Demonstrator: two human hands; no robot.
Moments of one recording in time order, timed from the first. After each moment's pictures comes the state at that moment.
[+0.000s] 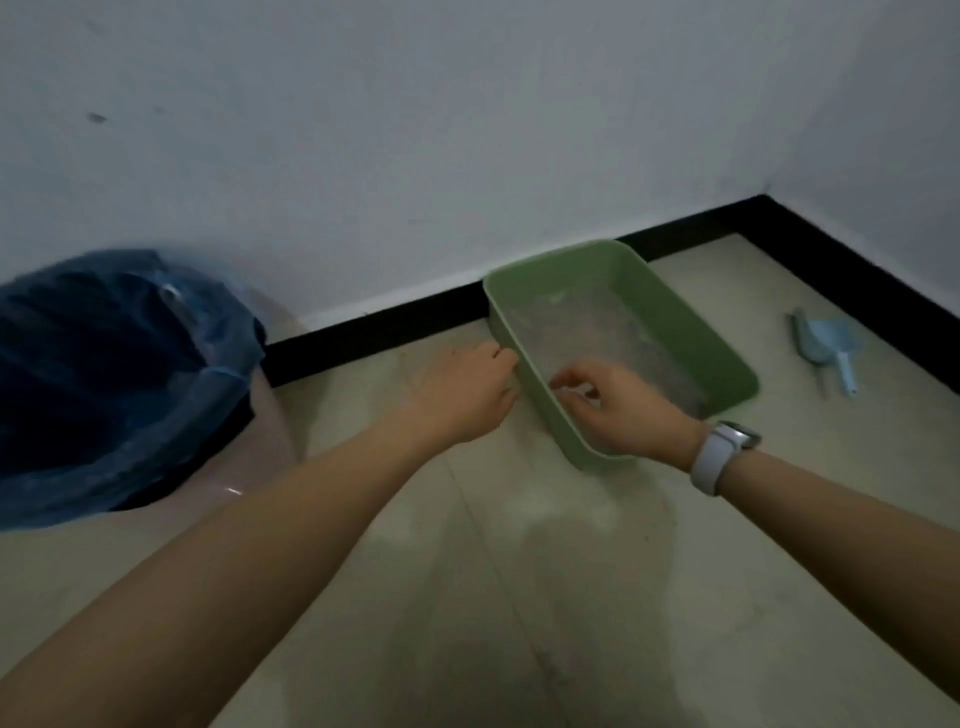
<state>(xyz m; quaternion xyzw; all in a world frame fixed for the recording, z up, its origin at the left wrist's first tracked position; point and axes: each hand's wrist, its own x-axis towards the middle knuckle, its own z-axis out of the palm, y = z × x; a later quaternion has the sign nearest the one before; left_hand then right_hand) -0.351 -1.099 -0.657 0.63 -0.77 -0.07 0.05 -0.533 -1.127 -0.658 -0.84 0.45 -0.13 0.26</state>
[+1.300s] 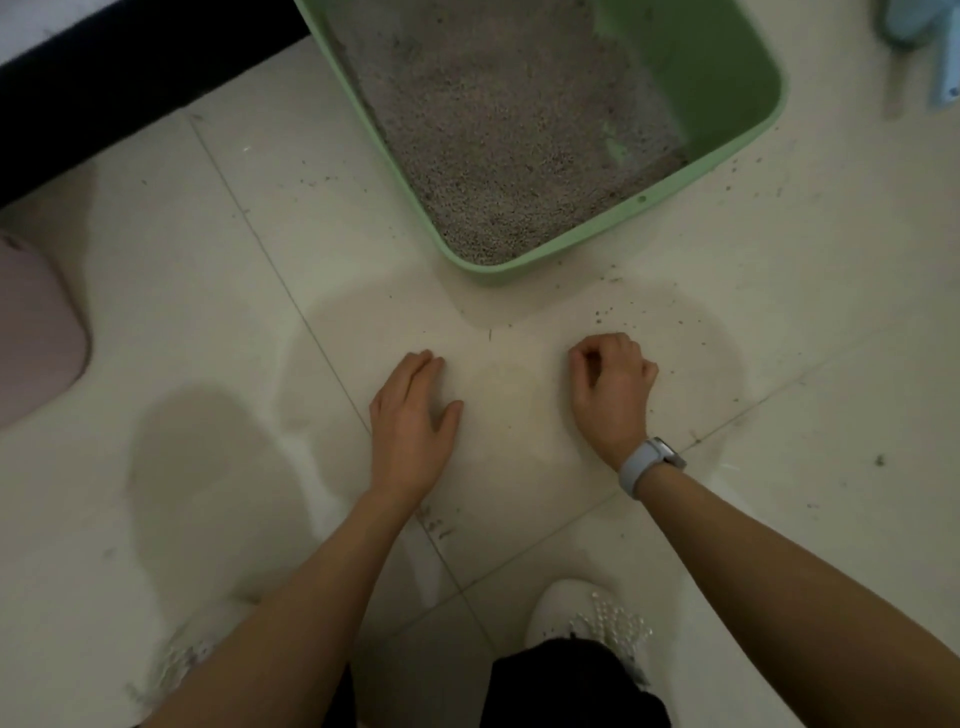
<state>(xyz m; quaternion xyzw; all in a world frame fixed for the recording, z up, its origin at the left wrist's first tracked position) -0.486 -1.007 -0.901 0.75 -0.59 -0.25 0.17 -0.679 -1.070 -0.910 -0.64 0.70 -0.22 0.25</state>
